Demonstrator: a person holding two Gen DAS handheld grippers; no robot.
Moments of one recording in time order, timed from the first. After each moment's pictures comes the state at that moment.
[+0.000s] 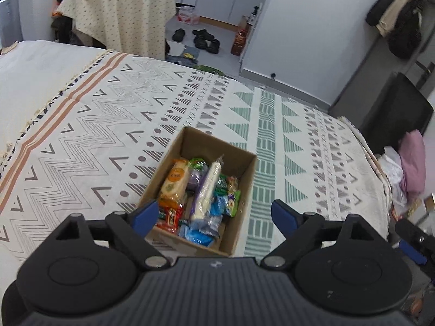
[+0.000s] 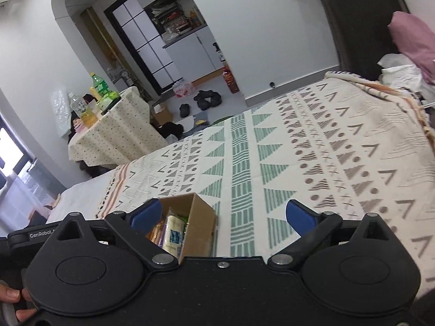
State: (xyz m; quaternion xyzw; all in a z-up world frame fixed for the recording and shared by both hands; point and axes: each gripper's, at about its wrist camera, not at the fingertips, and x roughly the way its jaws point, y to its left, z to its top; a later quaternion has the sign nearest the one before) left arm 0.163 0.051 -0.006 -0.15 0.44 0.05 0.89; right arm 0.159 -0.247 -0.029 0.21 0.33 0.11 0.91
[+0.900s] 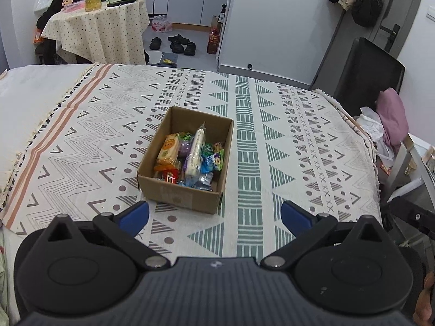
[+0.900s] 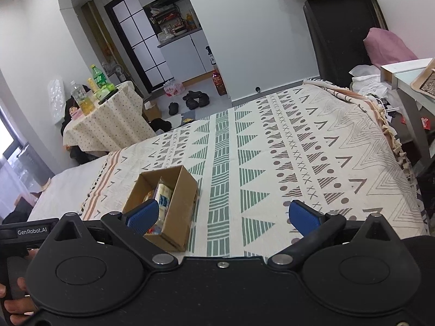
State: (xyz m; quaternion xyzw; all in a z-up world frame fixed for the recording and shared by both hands) left arm 0.064 0.017 0.007 -0.08 0.43 0.01 0.90; right arm 0.061 -0.263 -0.015 0.16 0.33 0.09 0.93
